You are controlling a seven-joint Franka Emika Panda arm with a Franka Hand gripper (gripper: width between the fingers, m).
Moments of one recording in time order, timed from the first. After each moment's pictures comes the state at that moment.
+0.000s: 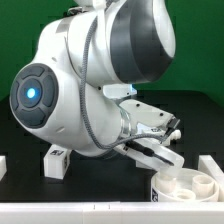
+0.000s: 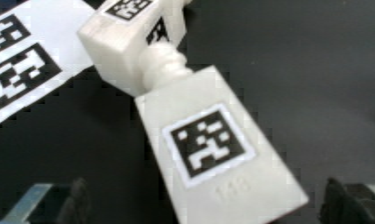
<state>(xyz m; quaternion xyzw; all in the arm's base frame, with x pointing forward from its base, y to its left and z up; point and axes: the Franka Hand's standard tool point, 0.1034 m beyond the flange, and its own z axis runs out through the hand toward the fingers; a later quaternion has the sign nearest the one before) 0.506 0.035 0.025 -0.81 0.35 0.46 0.12</state>
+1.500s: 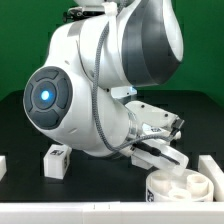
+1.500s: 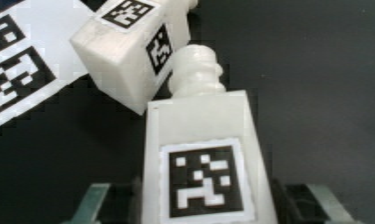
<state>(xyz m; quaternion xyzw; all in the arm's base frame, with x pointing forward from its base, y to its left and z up) 0.495 0.041 0.018 -0.81 0.34 0.45 0.12</state>
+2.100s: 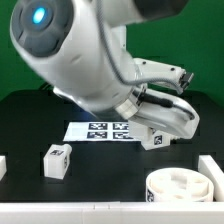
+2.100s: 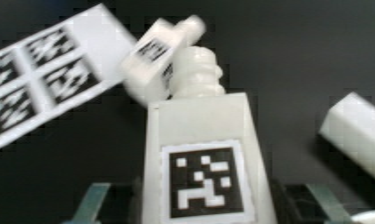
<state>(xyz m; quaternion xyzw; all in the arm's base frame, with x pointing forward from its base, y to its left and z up) 0.547 0.028 0.096 -0.86 0.28 0.42 0.07</state>
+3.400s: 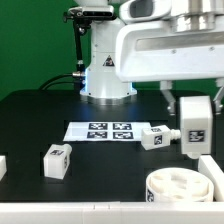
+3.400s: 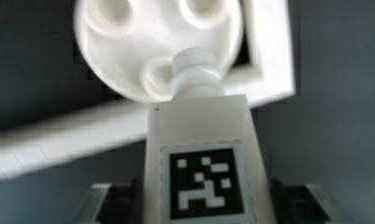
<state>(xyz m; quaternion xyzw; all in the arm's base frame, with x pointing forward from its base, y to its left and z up) 0.636 0.093 0.145 -0.98 0.13 -0.14 0.04</state>
